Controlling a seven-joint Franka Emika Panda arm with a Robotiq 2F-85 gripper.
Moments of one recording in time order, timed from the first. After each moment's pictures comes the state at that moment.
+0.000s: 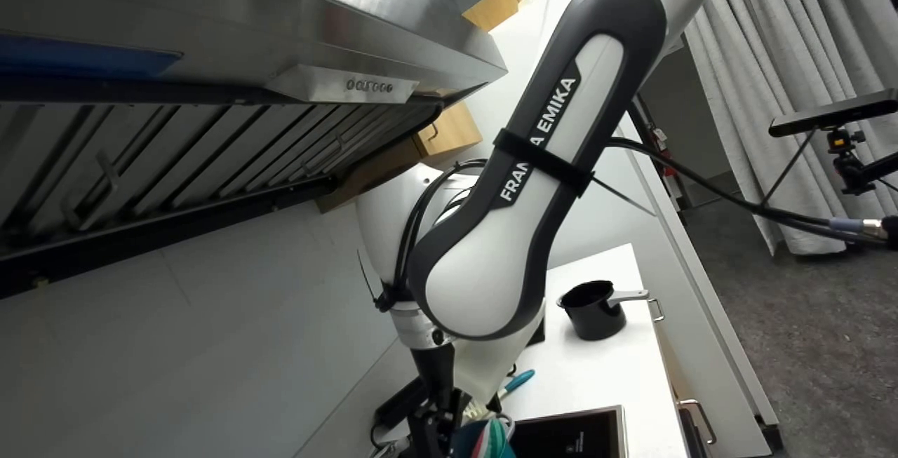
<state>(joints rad) 0.28 0.50 -0.01 -1.68 -0.19 2.43 0.41</state>
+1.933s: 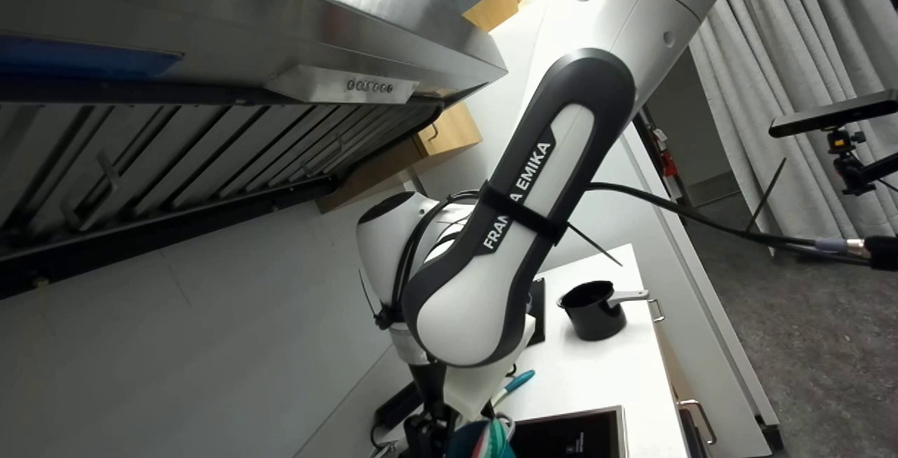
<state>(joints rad) 0.28 0.62 -0.04 -1.55 -0.18 2.43 0.43</state>
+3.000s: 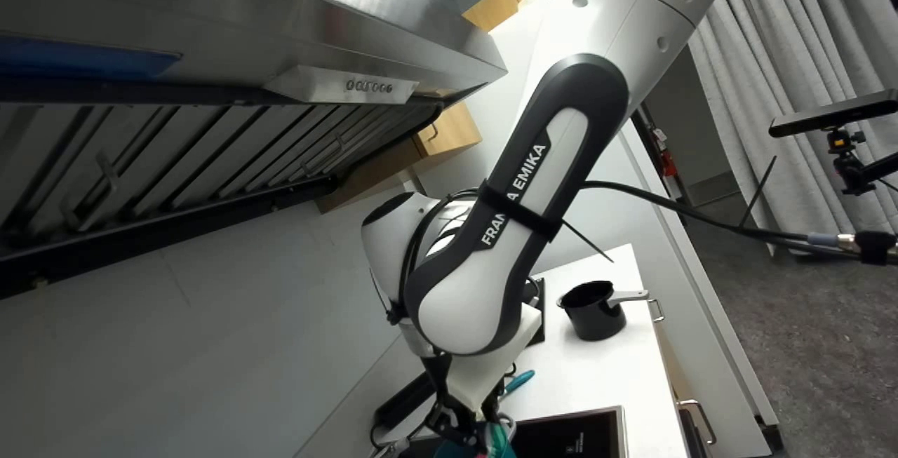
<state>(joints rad) 0.28 0.63 -0.07 -1.53 -0.18 2.35 0.51</state>
